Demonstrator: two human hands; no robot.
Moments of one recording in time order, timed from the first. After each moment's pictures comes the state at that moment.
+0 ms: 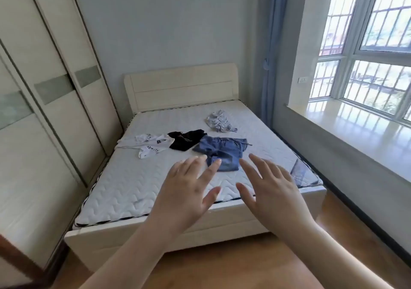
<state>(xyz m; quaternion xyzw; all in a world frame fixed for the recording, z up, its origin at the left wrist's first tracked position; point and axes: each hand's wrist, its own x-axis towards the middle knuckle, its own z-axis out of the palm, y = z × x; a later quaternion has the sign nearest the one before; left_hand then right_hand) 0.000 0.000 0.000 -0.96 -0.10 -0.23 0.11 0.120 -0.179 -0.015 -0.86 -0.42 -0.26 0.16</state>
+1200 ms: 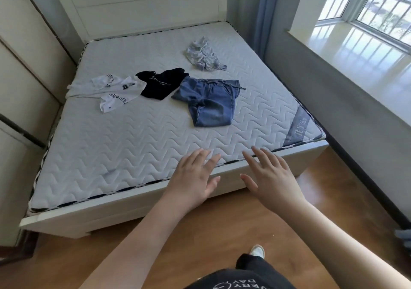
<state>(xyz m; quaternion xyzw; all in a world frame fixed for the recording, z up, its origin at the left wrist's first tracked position) 0.213 0.167 -0.166 -1.00 -0.07 0.01 -0.06 0.321 -0.028 -0.173 -0.93 -0.37 -0.02 0.04</state>
